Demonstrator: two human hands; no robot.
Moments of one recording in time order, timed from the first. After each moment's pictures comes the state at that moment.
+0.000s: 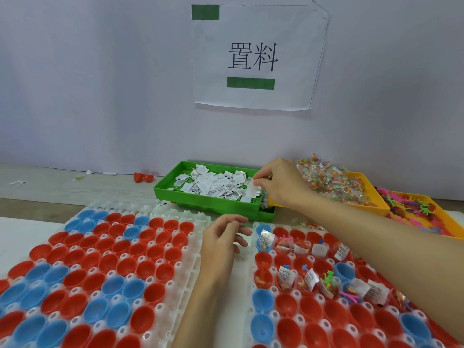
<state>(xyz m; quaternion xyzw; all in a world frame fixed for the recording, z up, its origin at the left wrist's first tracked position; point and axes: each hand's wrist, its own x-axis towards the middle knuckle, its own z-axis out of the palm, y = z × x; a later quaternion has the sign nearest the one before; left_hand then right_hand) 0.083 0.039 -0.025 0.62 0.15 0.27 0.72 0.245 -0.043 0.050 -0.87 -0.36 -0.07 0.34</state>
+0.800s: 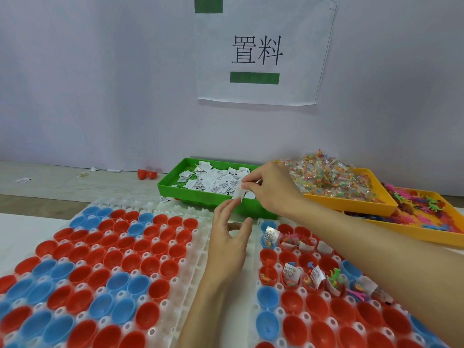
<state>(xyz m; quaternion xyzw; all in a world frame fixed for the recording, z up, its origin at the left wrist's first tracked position) 0.082 0.036 -0.024 0.71 0.12 0.29 0.62 0.223 -0.025 0.035 -0.84 -0.41 -0.08 0.35</state>
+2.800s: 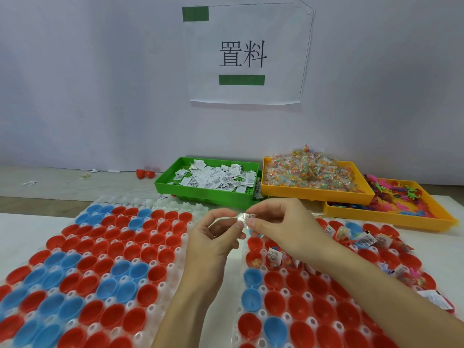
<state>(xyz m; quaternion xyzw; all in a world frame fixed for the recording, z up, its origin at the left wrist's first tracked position) 0.033 0.018 0.001 0.58 0.12 0.26 0.76 0.127 -0.116 0.036 -0.75 -0.32 0.14 0.56</state>
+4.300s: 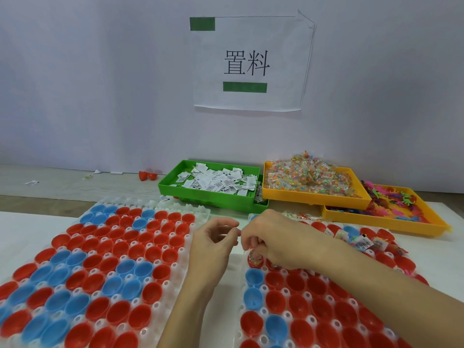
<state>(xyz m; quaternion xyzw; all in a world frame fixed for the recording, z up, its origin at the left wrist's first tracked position) 0.033 0.022 -0.004 0.69 0.18 0.27 0.64 0.128 -0.105 0.050 -0.82 -0.56 0.05 0.09</state>
